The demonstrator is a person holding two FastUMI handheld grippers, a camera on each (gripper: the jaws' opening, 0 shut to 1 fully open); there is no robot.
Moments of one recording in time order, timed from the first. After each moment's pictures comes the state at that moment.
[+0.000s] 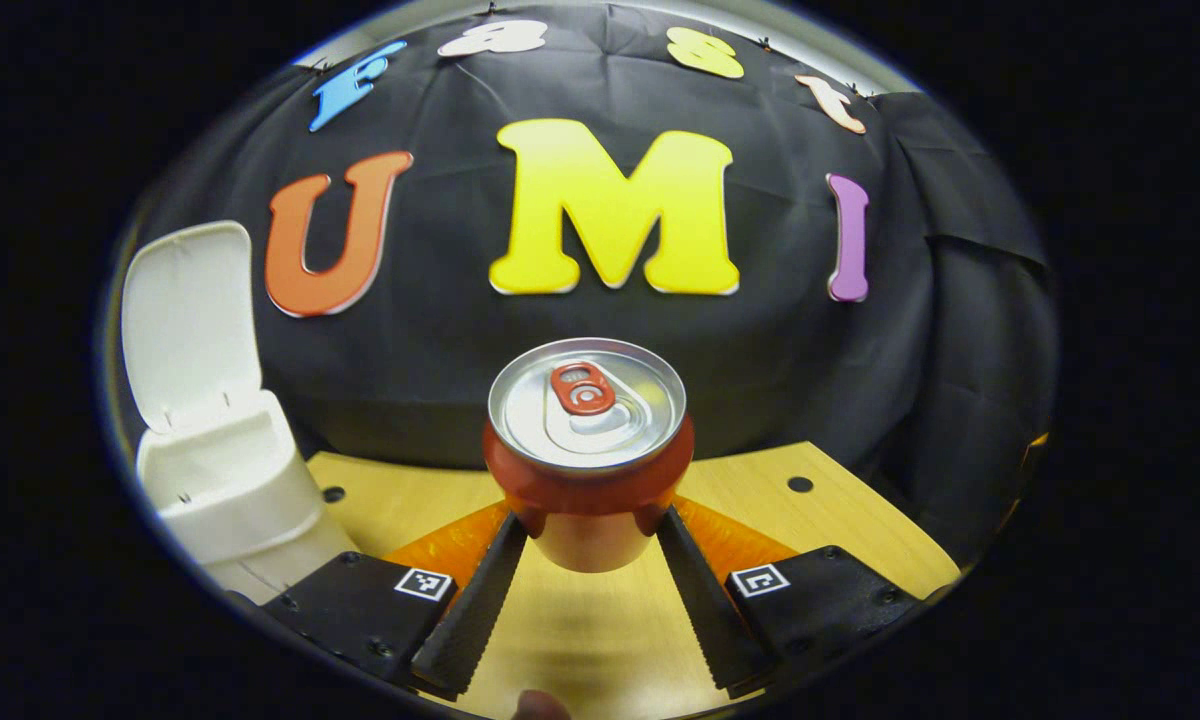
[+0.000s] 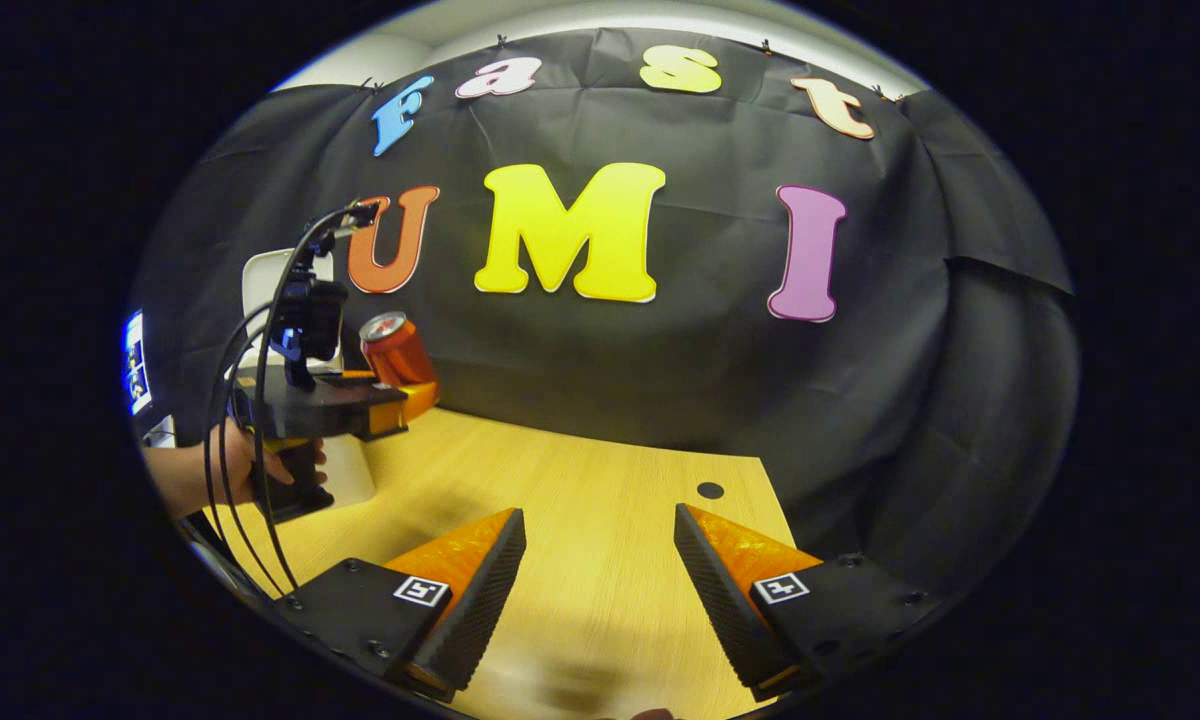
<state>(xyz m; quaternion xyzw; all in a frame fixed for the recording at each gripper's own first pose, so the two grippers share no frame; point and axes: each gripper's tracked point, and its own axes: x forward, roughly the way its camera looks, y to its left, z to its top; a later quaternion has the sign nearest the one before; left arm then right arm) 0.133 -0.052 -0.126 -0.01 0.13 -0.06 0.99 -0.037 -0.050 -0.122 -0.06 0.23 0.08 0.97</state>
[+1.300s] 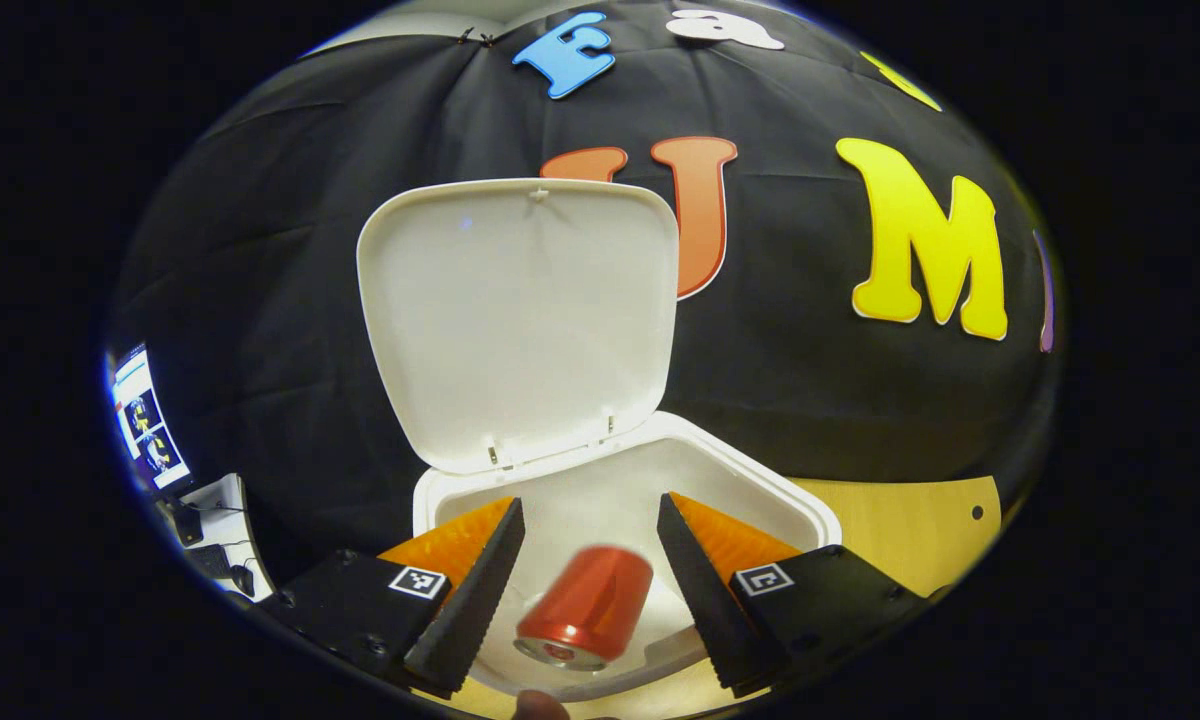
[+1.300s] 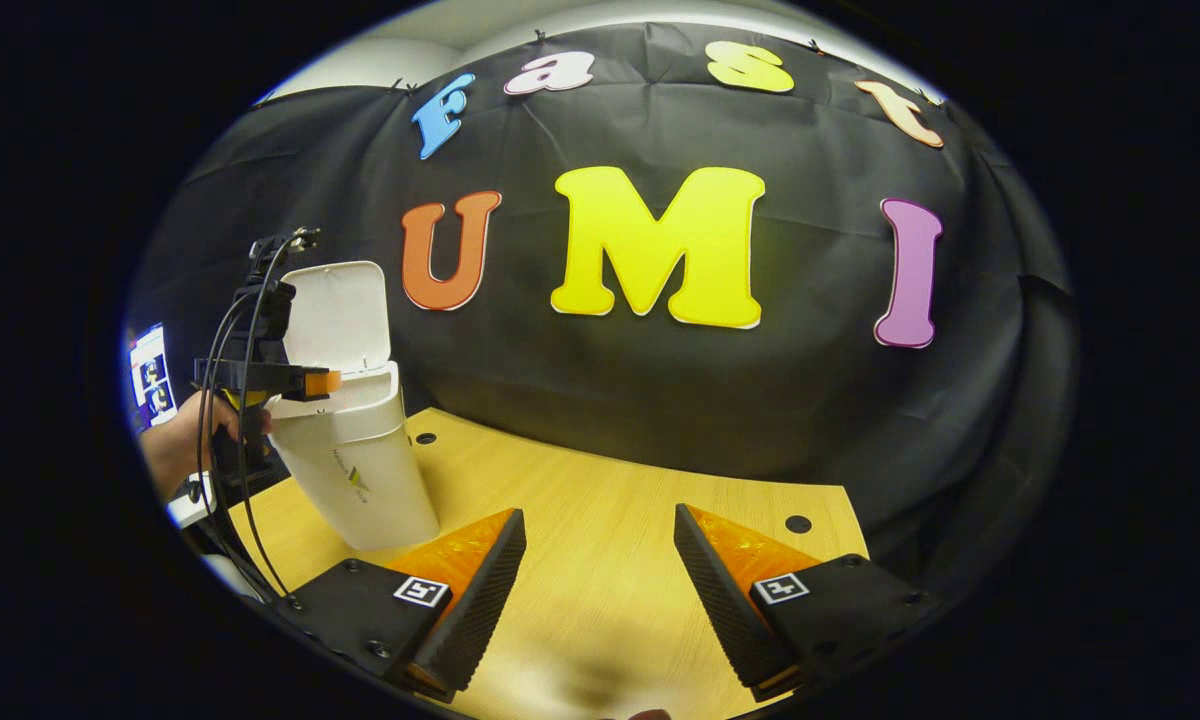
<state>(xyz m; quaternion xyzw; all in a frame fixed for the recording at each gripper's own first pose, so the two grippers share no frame) 0.102 0.216 -0.132 -0.03 0.19 0.21 0.96 0.010 0.062 -0.119 -0.04 0.24 0.16 0.96</state>
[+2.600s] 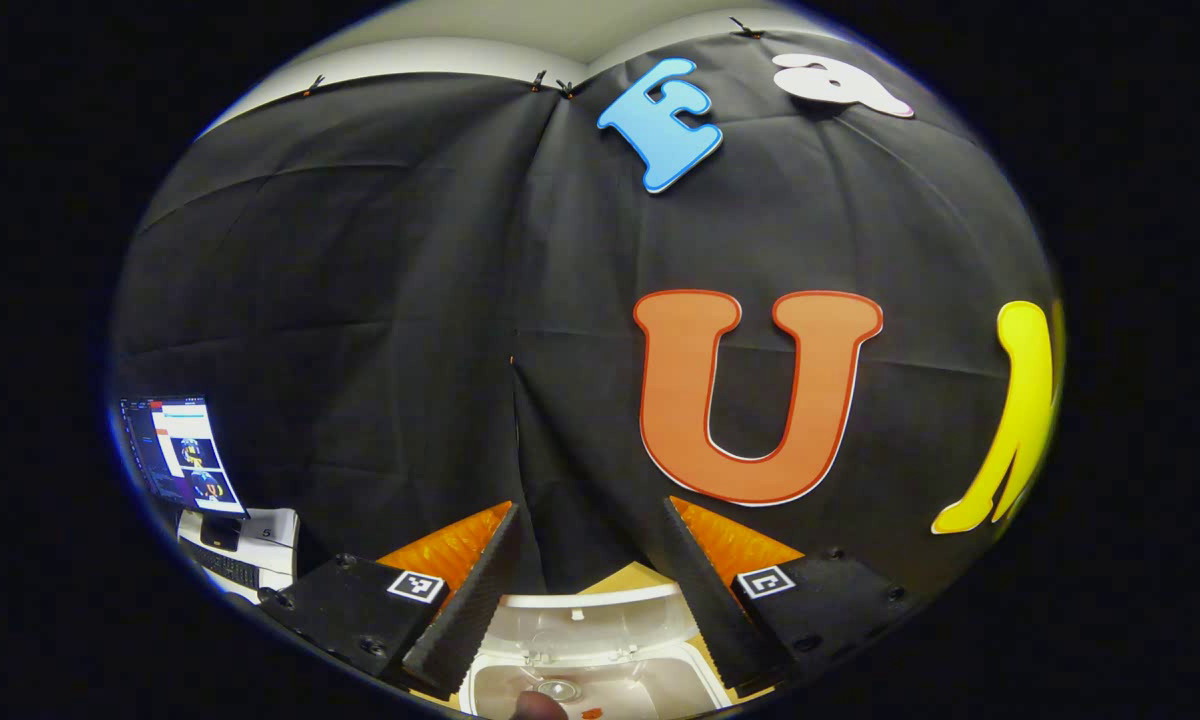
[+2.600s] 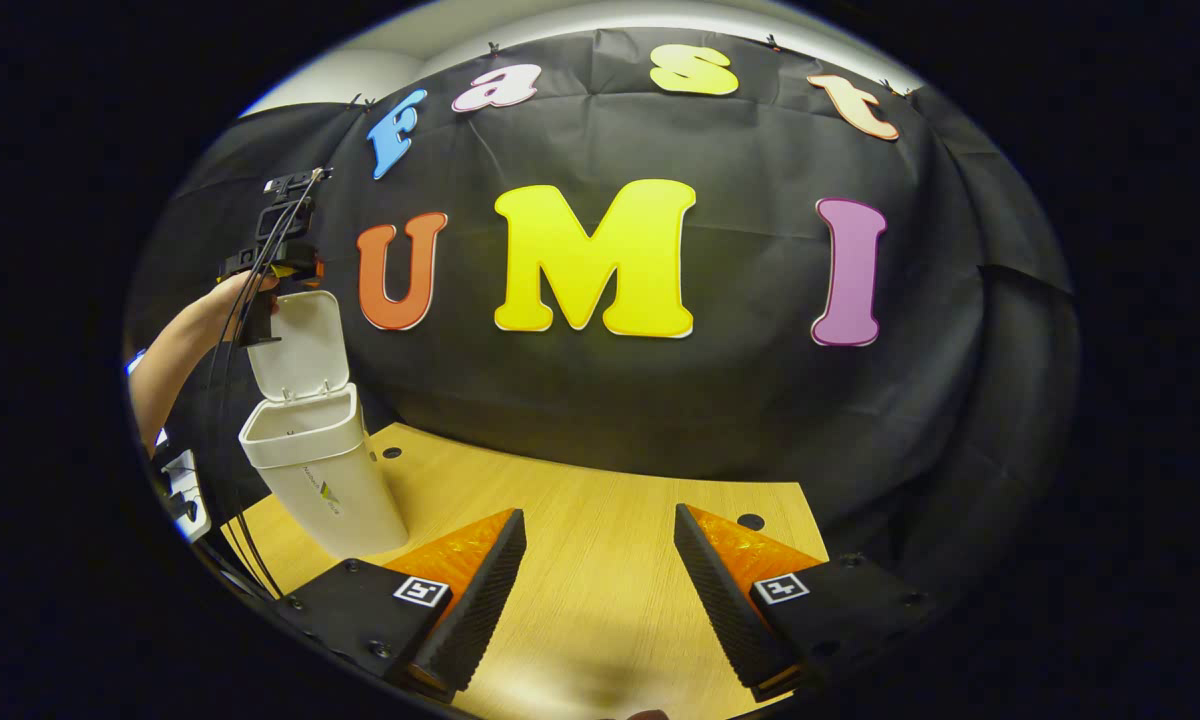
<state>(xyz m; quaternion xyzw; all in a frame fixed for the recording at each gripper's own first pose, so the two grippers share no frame) 0.191 0.301 0.027 -0.05 0.11 0.37 0.92 0.016 -0.010 -0.095 -0.02 0.24 0.10 0.96</state>
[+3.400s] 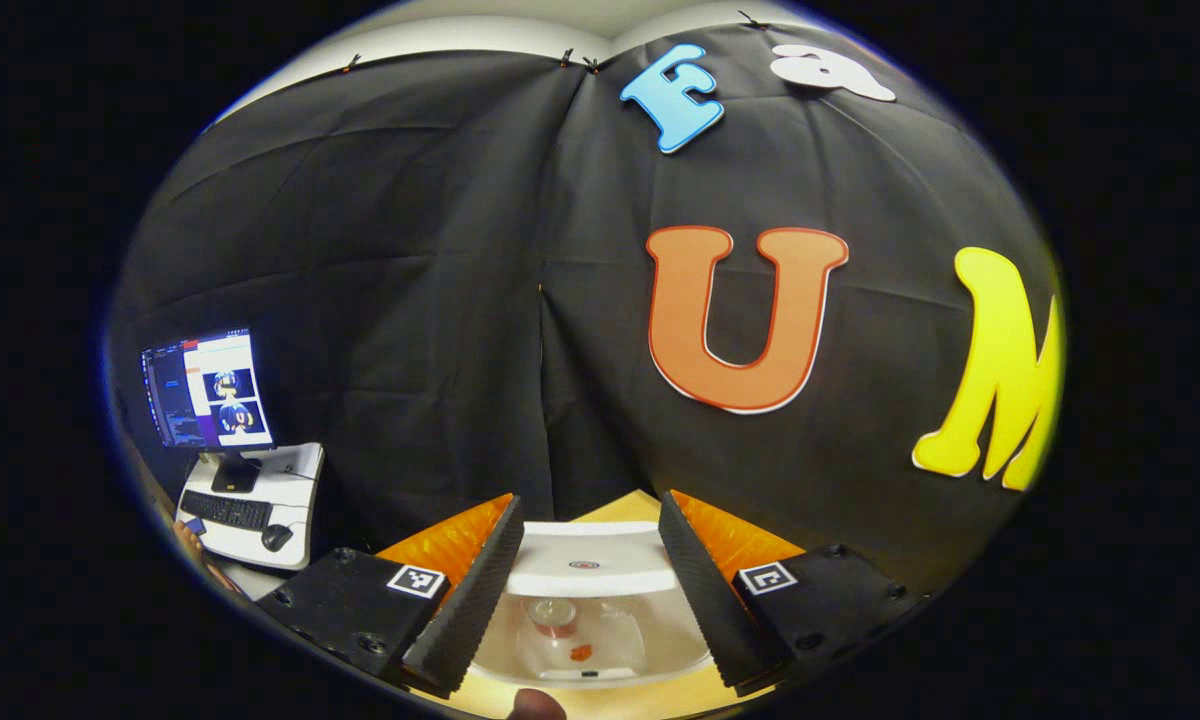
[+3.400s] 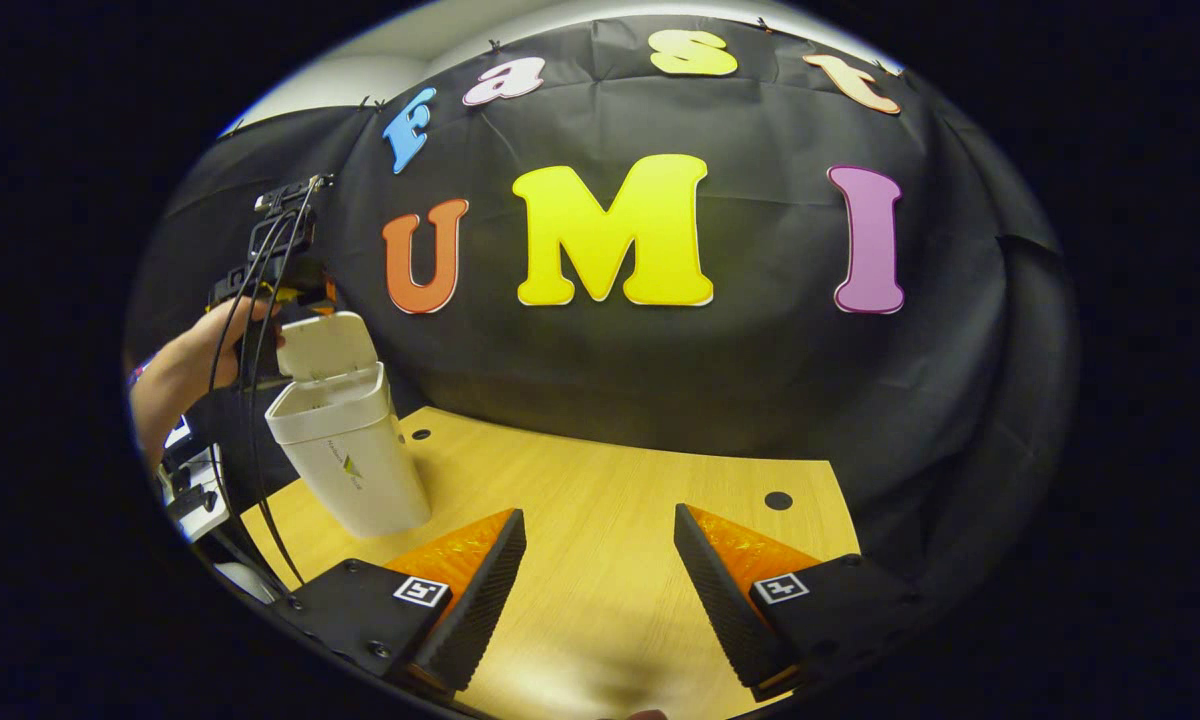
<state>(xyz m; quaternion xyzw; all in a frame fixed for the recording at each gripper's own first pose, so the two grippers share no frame) 0.096 0.204 -0.039 -0.08 0.15 0.39 0.90 -0.005 -0.011 -0.121 0.00 0.26 0.16 0.95</state>
